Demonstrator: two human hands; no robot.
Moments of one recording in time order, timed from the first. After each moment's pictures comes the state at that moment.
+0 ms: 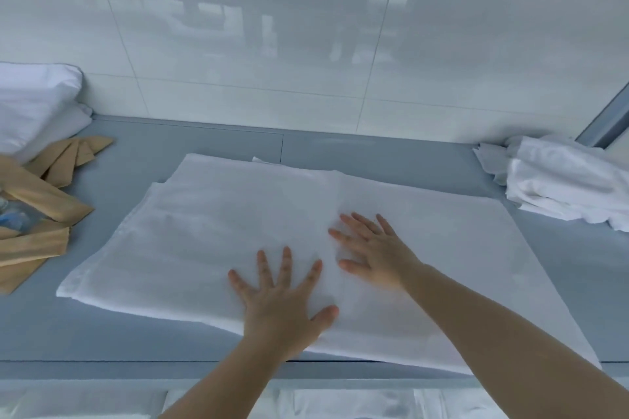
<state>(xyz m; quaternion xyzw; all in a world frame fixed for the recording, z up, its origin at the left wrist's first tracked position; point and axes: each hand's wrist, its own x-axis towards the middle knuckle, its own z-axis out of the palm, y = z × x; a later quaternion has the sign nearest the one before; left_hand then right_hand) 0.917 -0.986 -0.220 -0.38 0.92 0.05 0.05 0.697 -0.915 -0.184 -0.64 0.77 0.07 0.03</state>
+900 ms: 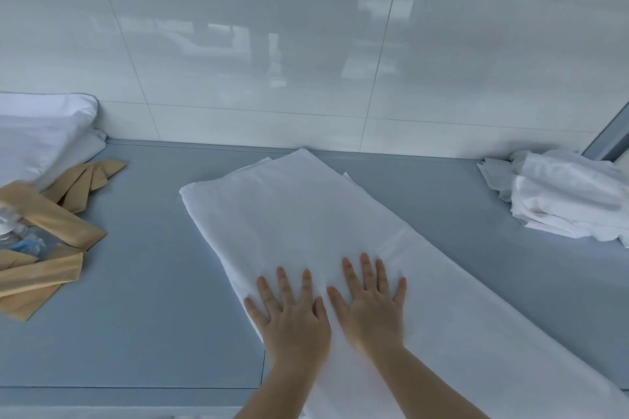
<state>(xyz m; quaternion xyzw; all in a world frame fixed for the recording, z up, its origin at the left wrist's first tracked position) 0.894 -0.962 -0.206 -0.52 0.85 0.12 -0.01 0.779 -0.904 -0.209 -0.39 0.92 -0.03 0.05</state>
